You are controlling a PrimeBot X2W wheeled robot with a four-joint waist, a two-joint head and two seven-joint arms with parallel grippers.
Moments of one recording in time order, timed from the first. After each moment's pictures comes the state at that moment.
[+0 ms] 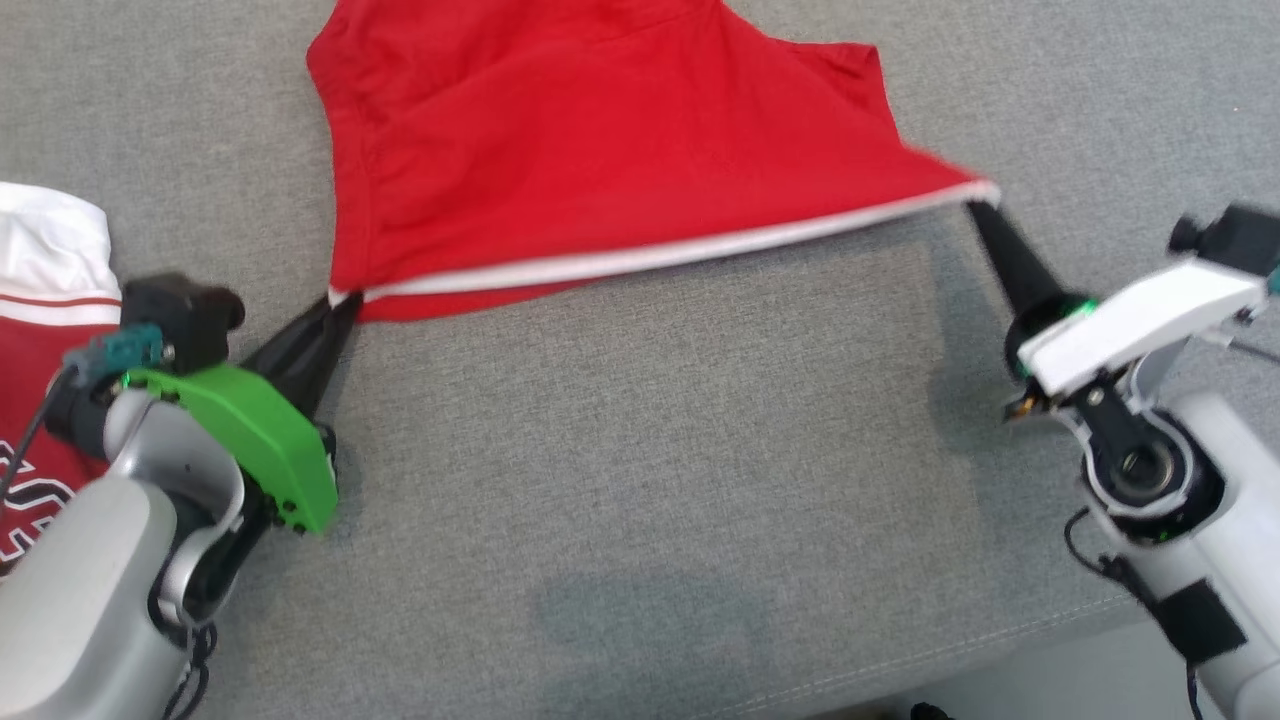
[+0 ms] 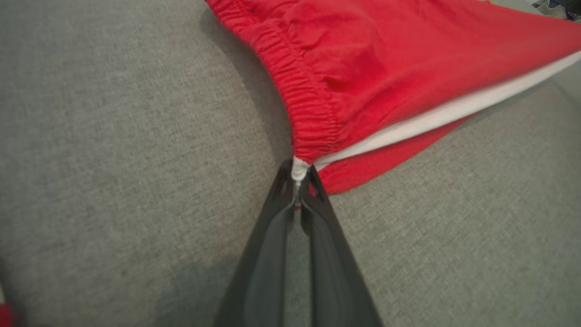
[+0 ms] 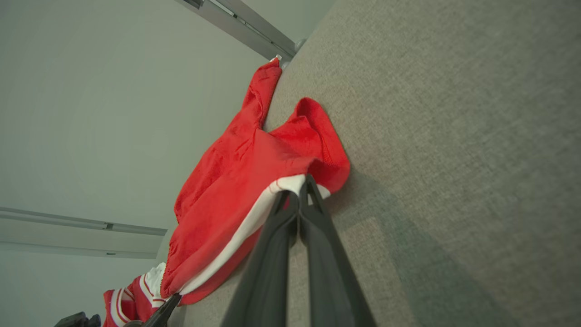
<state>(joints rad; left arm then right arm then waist) -0.53 0.49 -0.55 0.03 -0.78 0.00 0.17 -0.46 -0.41 0.45 0.02 1.44 -0.11 -0.07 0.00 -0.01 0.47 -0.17</state>
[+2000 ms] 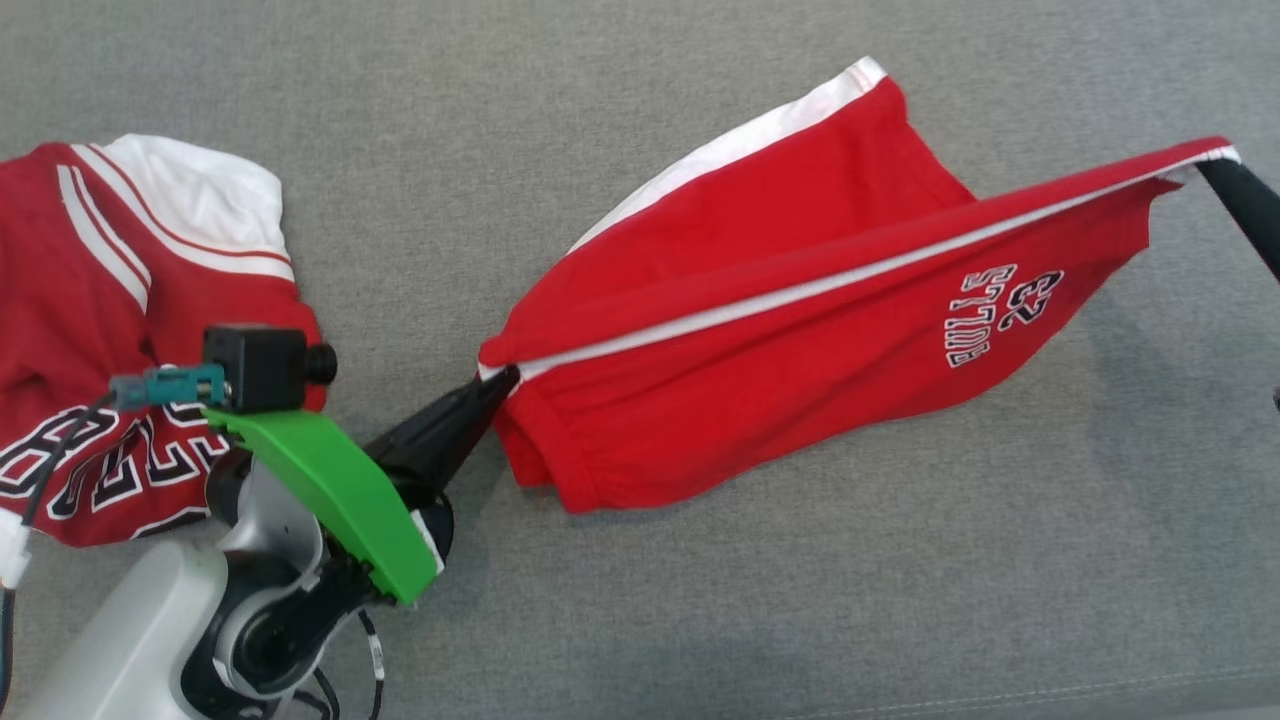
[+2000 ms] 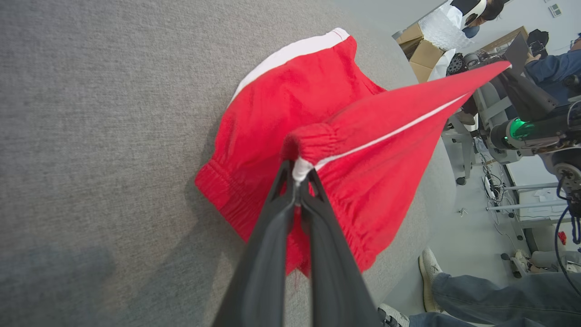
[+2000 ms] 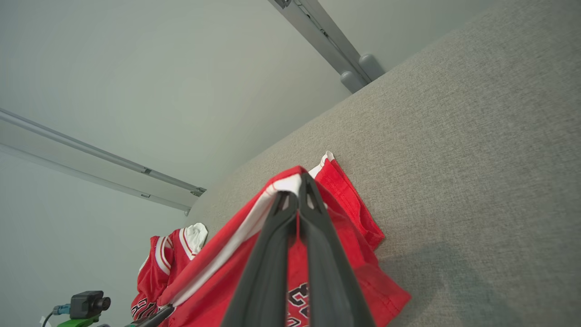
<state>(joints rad) -0.28 0.42 -0.51 -0.27 -1.13 0.11 0.36 -0.22 -0.82 0.29 -0.20 1.58 -0.03 0.07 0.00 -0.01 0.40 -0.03</state>
